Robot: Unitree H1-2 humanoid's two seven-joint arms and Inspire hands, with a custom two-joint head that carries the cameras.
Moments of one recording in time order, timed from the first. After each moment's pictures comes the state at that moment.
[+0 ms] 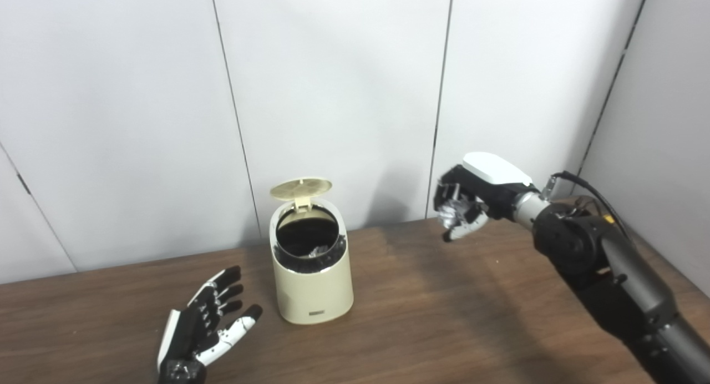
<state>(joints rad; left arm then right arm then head) -0.29 0.05 -0.02 0.21 0.00 -0.13 -0.09 -0.61 -0.61 0.19 -0.05 -0.64 0.23 0.40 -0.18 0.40</state>
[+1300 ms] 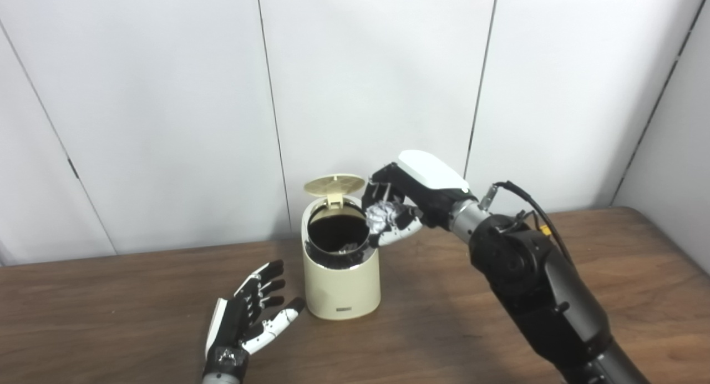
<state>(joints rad) -0.29 0.01 -0.04 0.23 0.07 -0.14 -0.03 -0.70 -0.35 0.28 -0.17 -0.72 0.30 0.44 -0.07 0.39</state>
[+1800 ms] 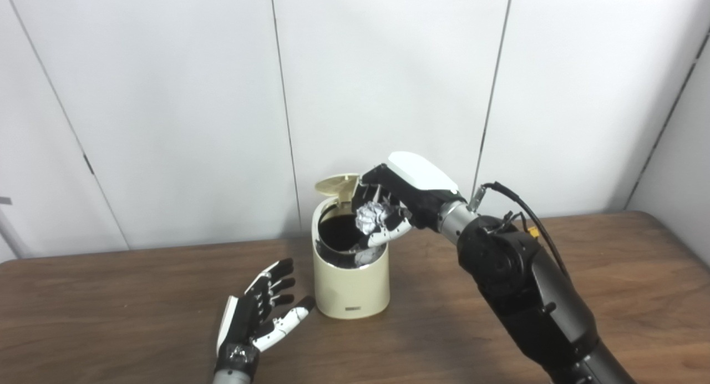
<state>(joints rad) -0.29 0.00 -0.04 0.24 0.07 -0.15 -0.02 -0.73 -0.31 0.31 -0.12 -0.73 0.32 0.43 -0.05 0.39</state>
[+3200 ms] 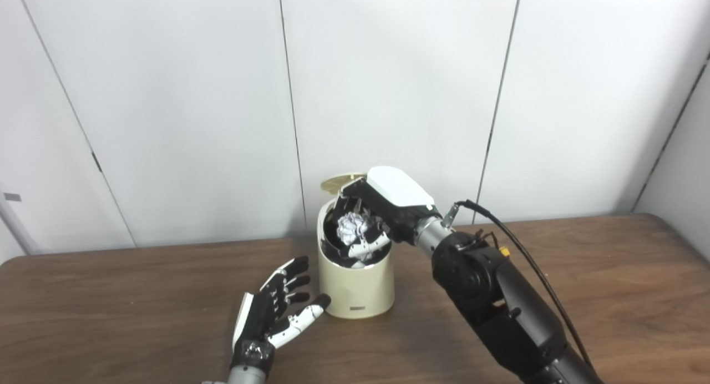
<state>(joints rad) -0.29 -0.02 -0.05 0.24 0.06 -0.15 -0.02 -0.74 -0.23 0.36 0.06 -0.74 0.17 0.25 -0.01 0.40</state>
